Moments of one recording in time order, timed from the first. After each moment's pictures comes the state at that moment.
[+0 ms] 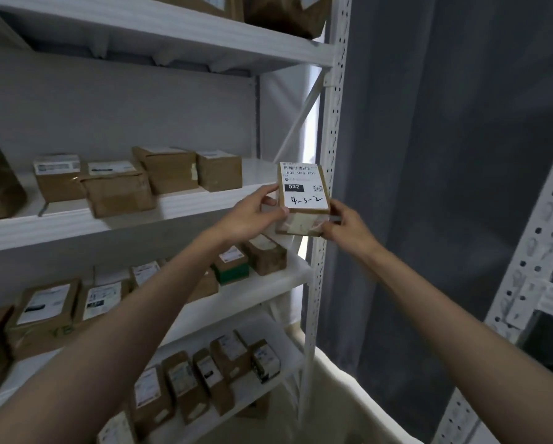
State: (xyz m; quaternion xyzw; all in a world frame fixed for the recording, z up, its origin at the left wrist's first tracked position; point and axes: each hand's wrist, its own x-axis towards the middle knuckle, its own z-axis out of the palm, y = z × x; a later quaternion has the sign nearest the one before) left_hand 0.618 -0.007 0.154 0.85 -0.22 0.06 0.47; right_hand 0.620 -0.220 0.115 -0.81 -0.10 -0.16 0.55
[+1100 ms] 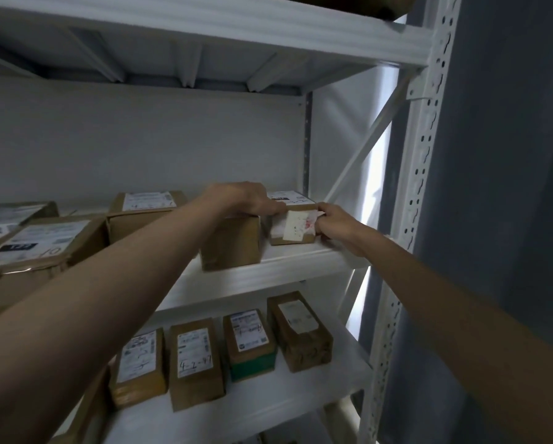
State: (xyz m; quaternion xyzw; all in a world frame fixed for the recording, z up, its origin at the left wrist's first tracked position) left_hand 0.938 0.018 0.252 1.00 0.01 0.00 0.04; right_hand 0.967 -0.169 0.183 -0.86 -0.15 0.00 0.48
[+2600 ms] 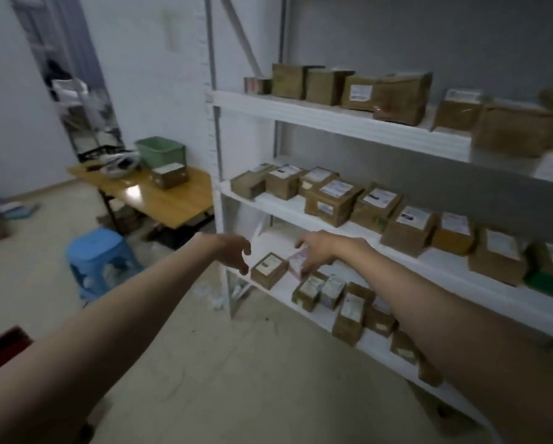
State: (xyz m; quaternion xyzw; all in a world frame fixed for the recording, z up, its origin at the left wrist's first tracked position) left_hand 0.235 0.300 -0.004 0.89 0.39 -0.19 0.11; right_hand 0.429 0.197 0.007 -0.78 -0.58 0.24 -0.03
